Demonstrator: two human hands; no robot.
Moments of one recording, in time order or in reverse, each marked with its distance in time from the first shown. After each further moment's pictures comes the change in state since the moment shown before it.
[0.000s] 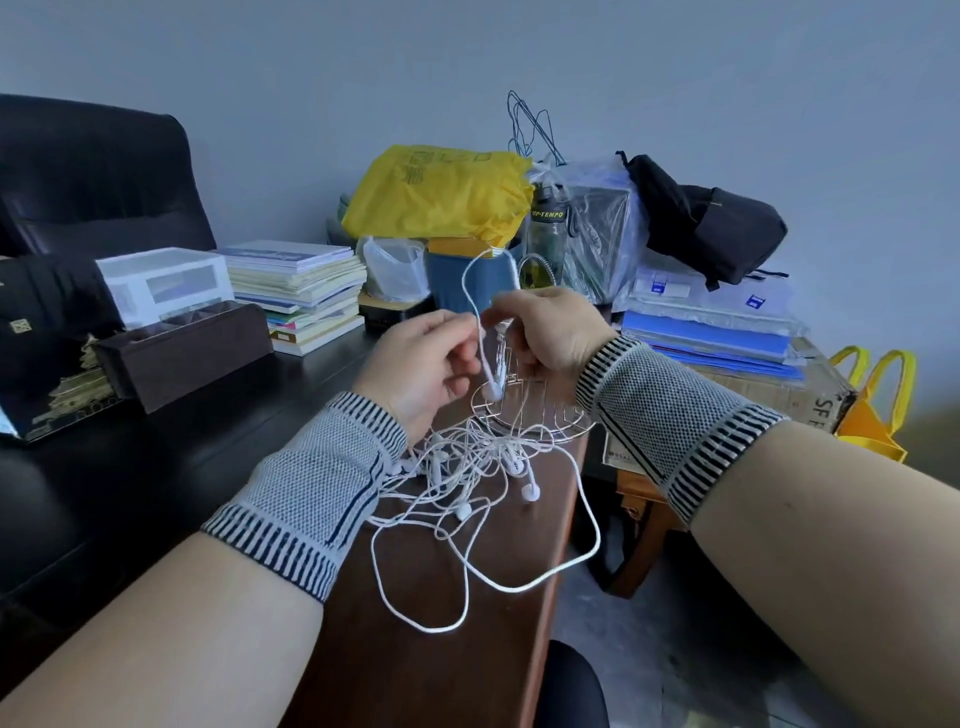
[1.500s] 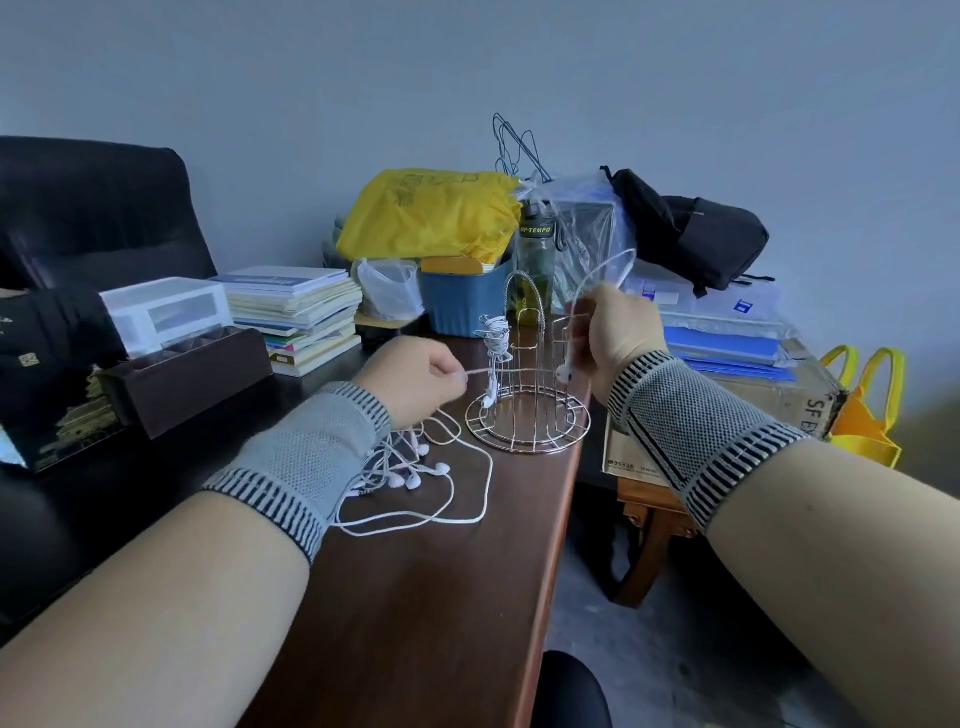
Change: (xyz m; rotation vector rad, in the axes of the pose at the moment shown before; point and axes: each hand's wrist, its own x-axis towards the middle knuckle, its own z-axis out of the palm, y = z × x) left_hand 0.018 0.011 -0.011 1.107 -0.074 0.138; right_hand 0.000 0.004 -0.045 0.399 0.419 0.054
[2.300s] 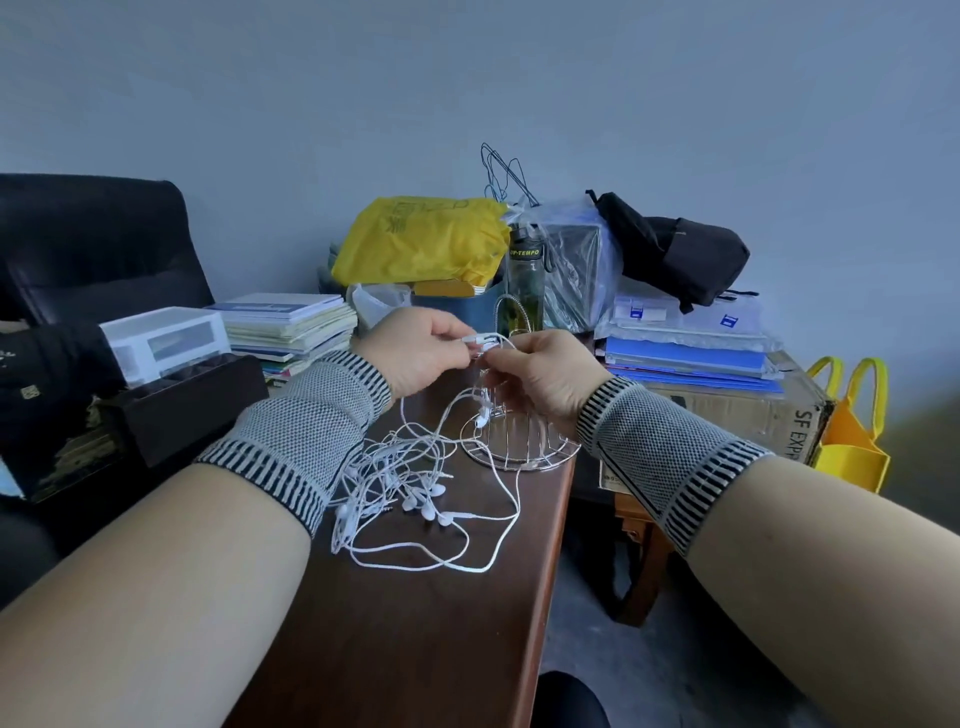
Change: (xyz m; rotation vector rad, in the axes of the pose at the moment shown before) left_hand 0.019 0.026 -0.022 -0.333 -0.019 0.042; right_hand -0.019 0.011 0.014 -0.348 -0.502 -0.110
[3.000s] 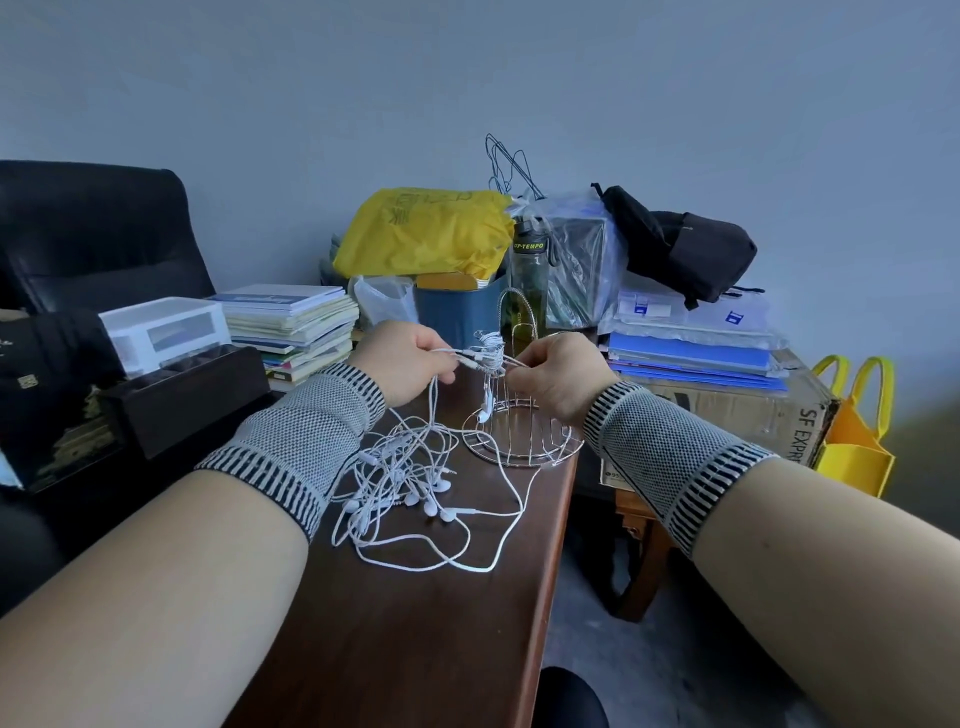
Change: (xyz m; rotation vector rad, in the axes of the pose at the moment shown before) left_hand 0.000 -0.019 -0.001 0.224 0.095 -0.067; right_hand 0.004 0.010 -0.009 -0.594 0.179 -0.038
